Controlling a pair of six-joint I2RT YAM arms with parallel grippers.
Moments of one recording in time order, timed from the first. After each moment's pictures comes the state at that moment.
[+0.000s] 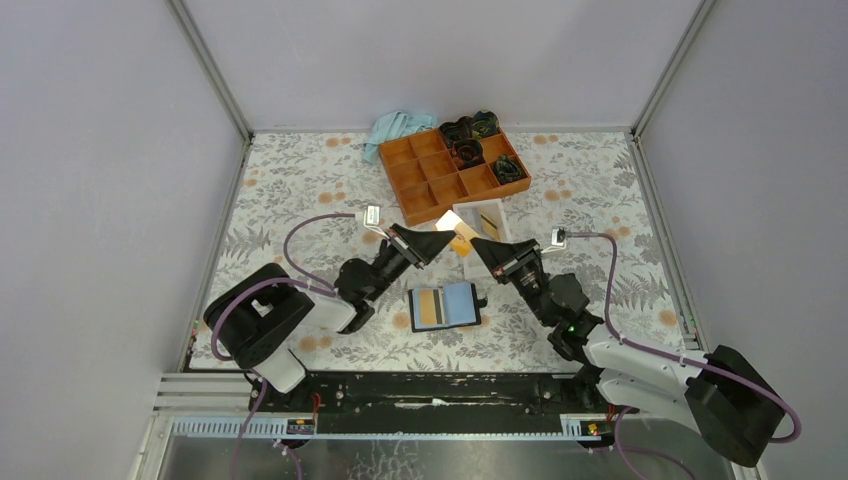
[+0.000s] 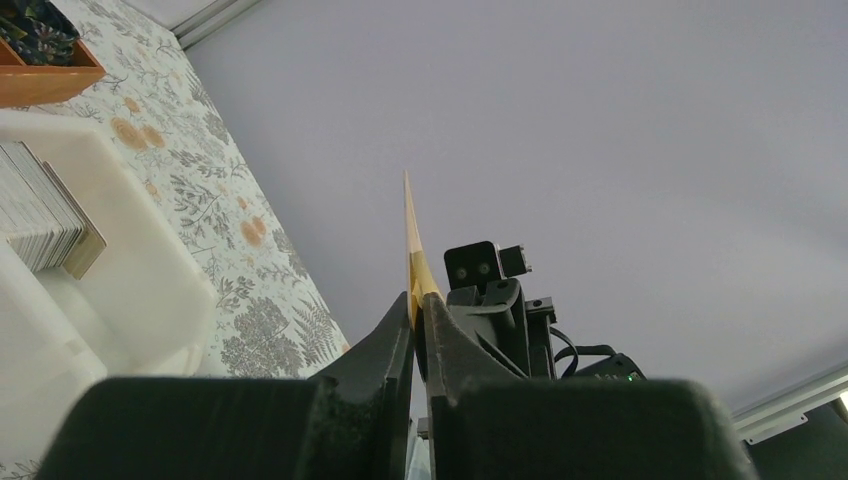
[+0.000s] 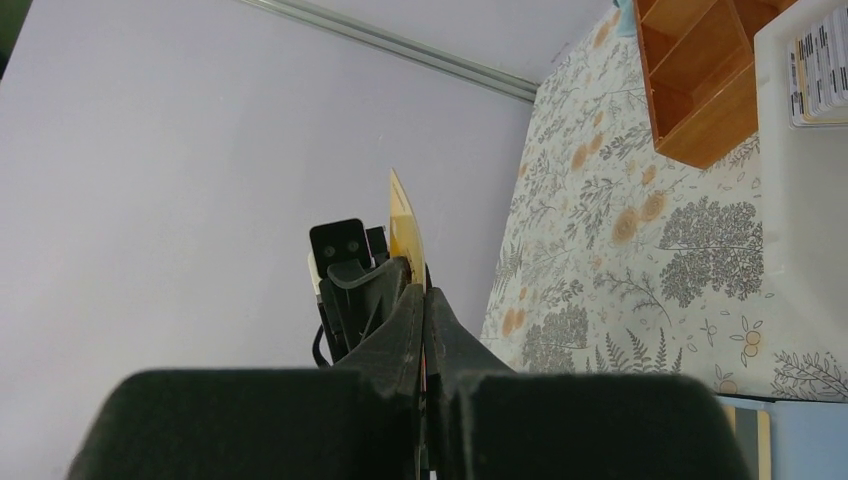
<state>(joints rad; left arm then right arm) -0.75 1.61 0.41 1.53 0.02 -1.18 0.77 0.97 0.22 0.88 0.23 1.25</state>
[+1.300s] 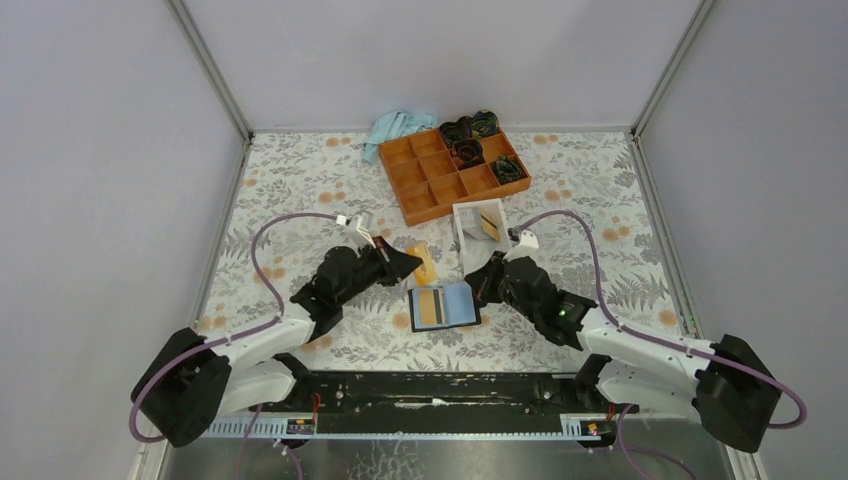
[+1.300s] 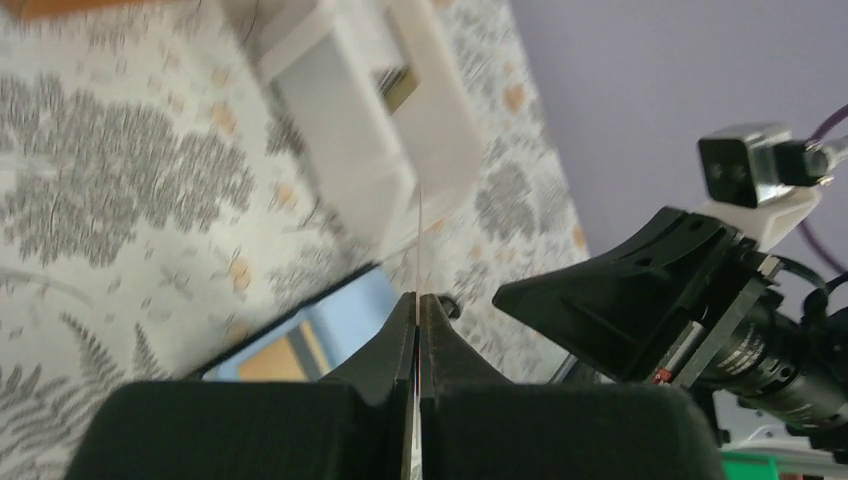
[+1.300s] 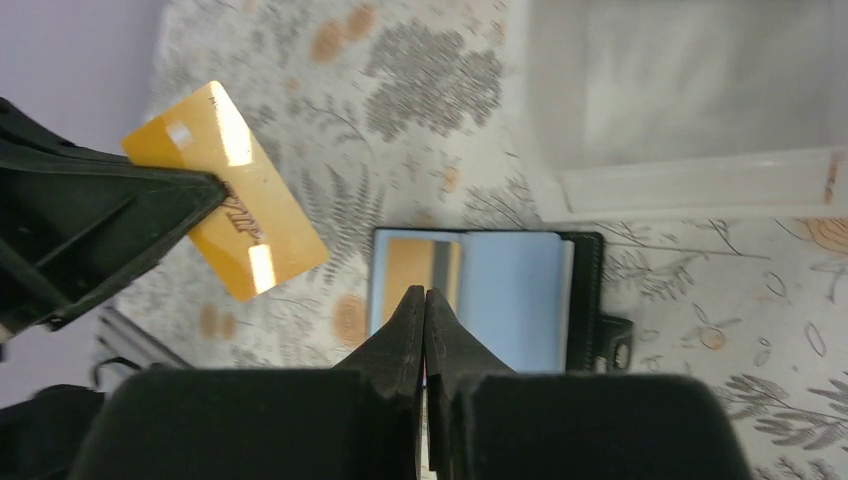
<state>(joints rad) -0.64 1.10 0.36 0.56 0.14 -0.86 0.87 0.99 0.46 0.10 0.24 0.86</state>
